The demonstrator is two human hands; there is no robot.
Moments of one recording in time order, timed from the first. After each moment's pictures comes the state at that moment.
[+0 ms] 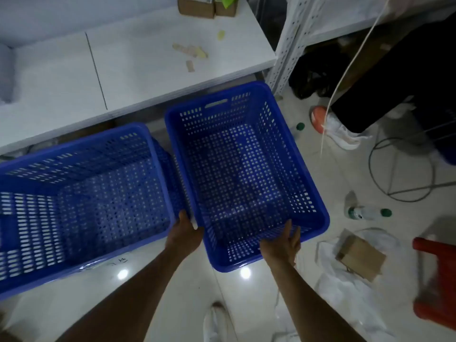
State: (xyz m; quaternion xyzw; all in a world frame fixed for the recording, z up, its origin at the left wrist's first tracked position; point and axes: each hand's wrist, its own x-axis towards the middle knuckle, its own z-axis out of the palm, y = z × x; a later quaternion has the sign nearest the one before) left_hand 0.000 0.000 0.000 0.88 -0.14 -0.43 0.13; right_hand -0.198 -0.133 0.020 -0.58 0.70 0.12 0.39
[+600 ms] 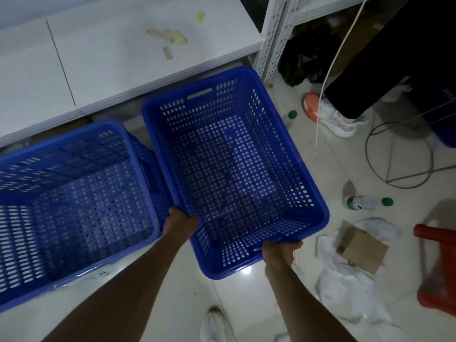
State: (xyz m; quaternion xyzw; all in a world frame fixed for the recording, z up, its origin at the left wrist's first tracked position) left_hand 0.014 -0.044 -0.055 0.88 -0.04 -0.46 0.11; right_hand -0.209 -0.137 -0.043 -0.30 0.82 -0.10 0.48
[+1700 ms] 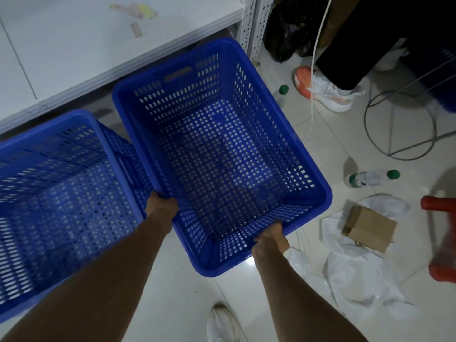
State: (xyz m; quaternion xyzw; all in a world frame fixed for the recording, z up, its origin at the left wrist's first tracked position) left_hand 0.035 -0.057 -0.107 0.87 0.13 -0.39 0.29; right_hand -0.202 -0.132 -0.098 -0.02 0.81 -0.17 0.57
